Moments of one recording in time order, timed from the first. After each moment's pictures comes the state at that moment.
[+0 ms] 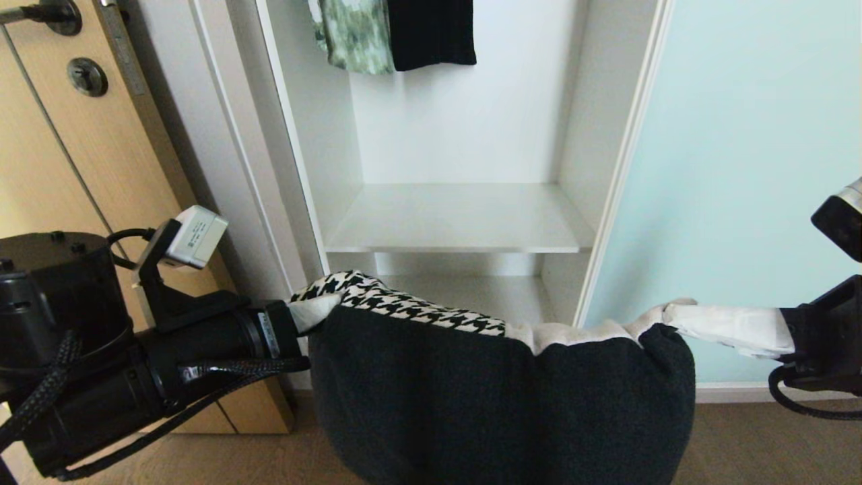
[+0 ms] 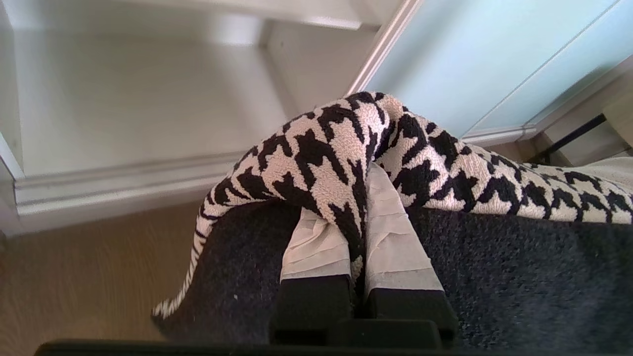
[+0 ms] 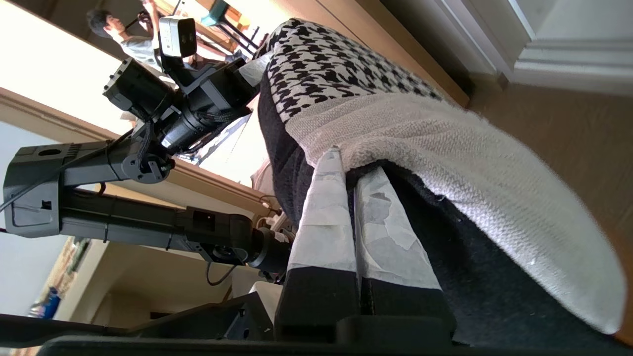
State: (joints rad) left arm -0.46 1.36 -0.54 -0.69 -0.16 -0.37; right arm 0.37 1.14 -0.74 -0.24 0.63 0.71
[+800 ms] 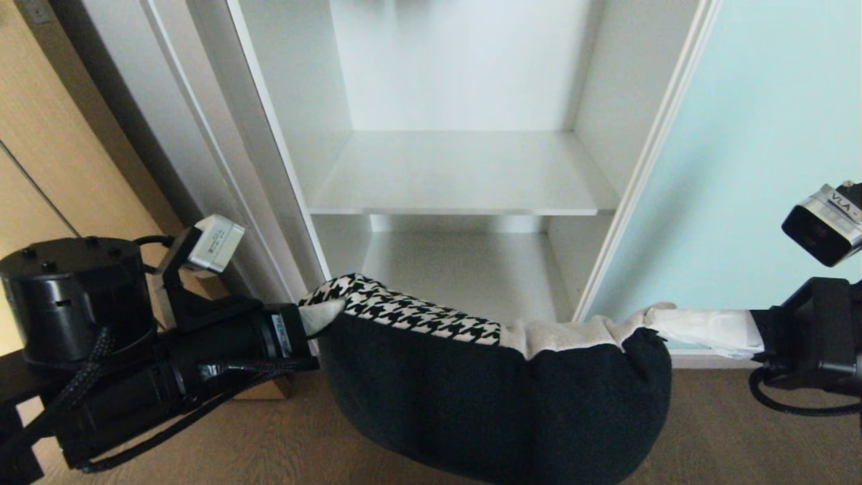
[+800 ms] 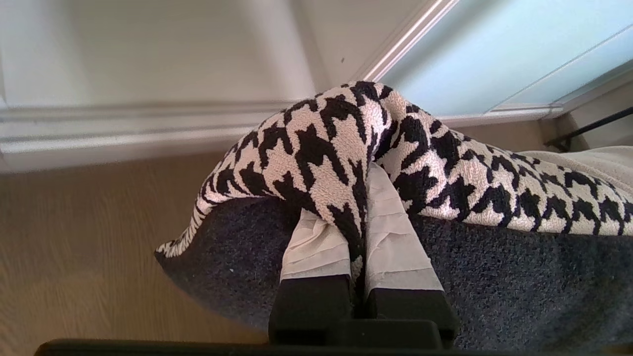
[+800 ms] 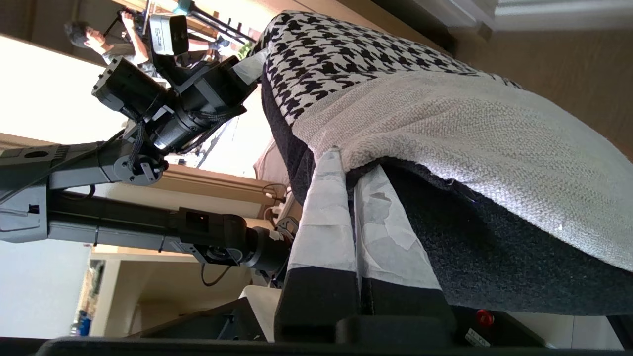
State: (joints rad) left arm -0.46 1.41 -0.54 -0.70 -0.16 -0.38; right arm 0.37 1.18 -0.75 -0.24 0.63 0.71
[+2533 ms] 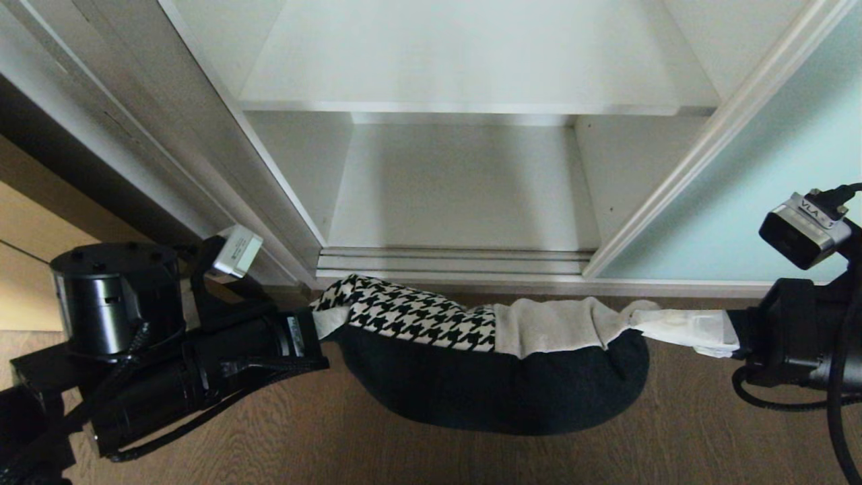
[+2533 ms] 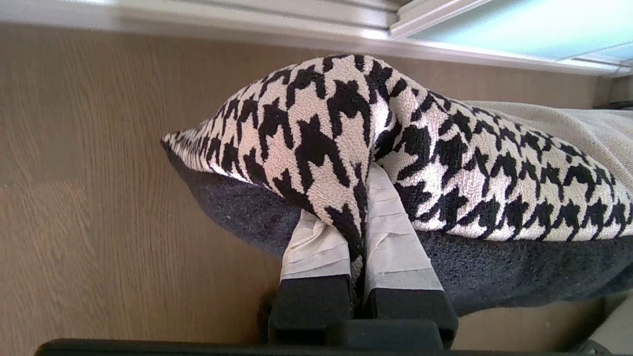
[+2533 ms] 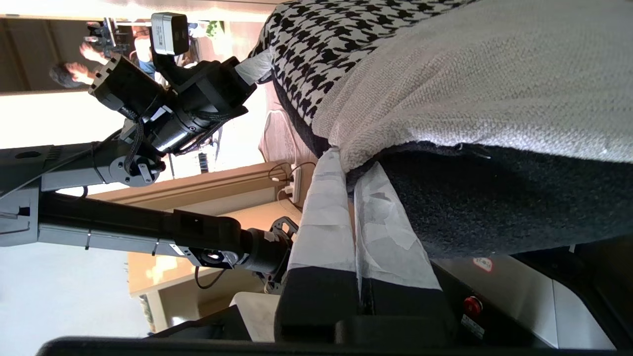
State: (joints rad) left arm -0.45 1.46 -0.55 -0.70 -0.16 -0.39; right arm 0.37 1.23 -0.74 -0.25 0.63 0.71
